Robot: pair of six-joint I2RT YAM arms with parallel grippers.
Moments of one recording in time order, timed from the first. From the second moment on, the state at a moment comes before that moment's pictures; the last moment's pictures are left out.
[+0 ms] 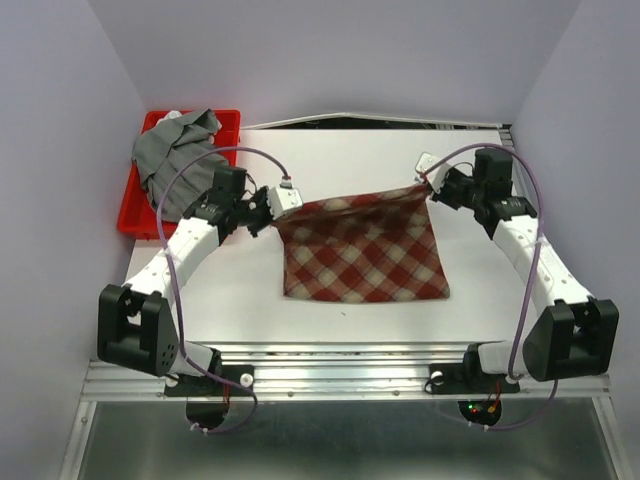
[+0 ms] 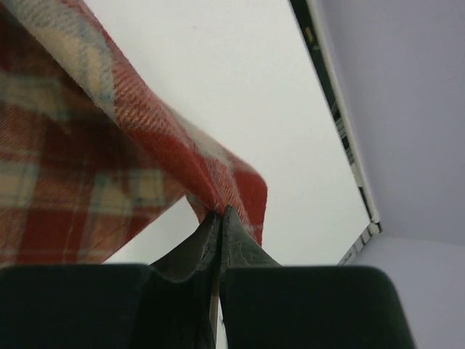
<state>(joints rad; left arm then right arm) -0.26 1.43 1.10 -0.45 0.49 0.85 0.08 1.37 1.16 -0.31 -0.37 -0.98</state>
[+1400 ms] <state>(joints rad) -0.52 1.23 1.01 -0.74 0.34 0.91 0.08 0.96 0.79 -0.70 -0.37 -1.13</state>
